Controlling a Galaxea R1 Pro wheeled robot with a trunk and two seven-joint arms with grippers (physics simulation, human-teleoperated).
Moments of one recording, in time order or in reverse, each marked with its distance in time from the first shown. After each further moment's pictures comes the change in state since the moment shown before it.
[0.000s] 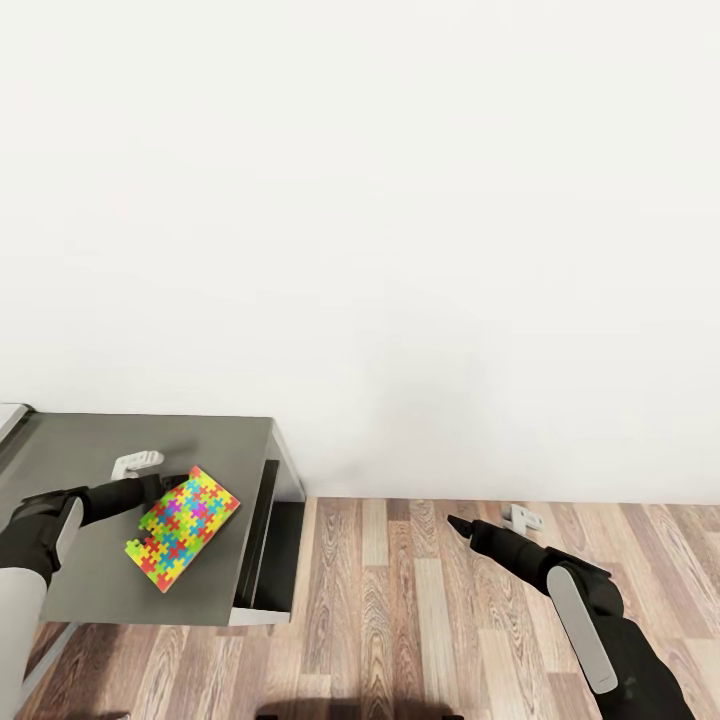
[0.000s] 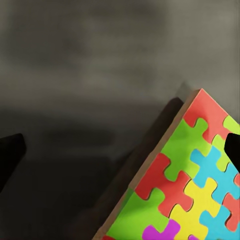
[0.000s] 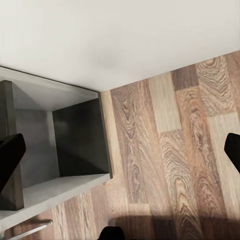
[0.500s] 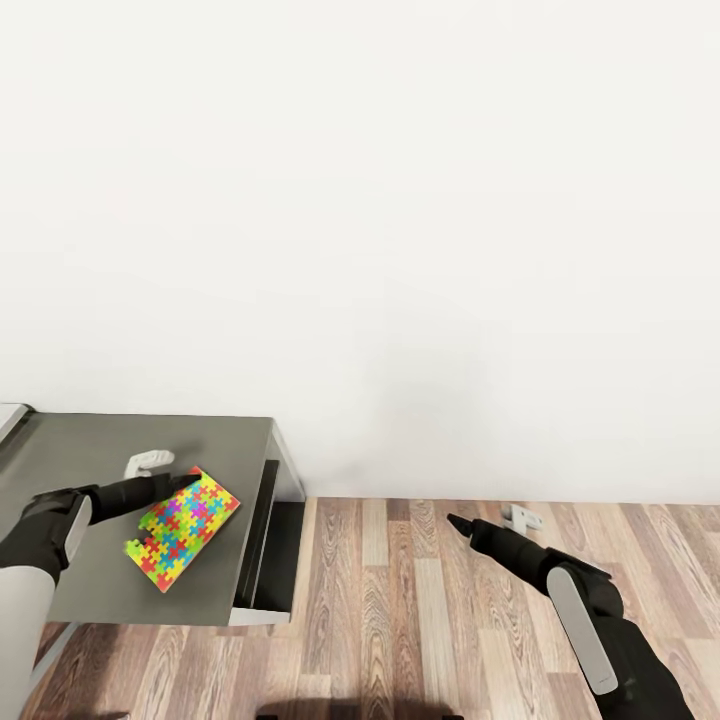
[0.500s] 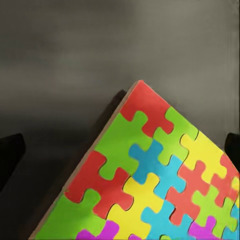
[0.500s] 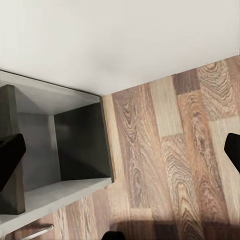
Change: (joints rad) left arm -0.001 -0.018 -0.018 -0.011 -0.010 0.019 -0.090; right arm 0.002 0.002 -0.004 0.003 -0.001 -0.021 0.009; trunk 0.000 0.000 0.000
